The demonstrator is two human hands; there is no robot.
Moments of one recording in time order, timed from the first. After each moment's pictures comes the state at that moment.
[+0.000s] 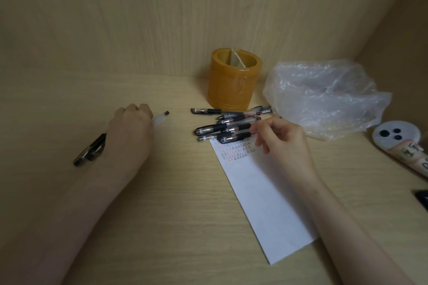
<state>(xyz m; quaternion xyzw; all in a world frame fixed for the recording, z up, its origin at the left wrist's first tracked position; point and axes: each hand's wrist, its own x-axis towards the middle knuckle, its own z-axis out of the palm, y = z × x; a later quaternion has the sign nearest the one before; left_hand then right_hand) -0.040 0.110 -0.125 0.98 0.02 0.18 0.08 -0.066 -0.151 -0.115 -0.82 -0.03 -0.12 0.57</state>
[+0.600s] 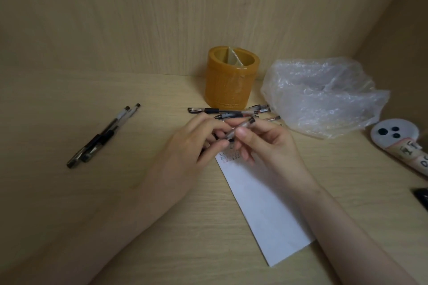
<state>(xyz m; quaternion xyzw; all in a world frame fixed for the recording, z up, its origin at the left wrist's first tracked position) -0.090 0.036 -0.106 0.86 -0.24 0.14 0.43 -0.074 -0.135 -0.113 -0.66 -0.17 0.01 0.73</state>
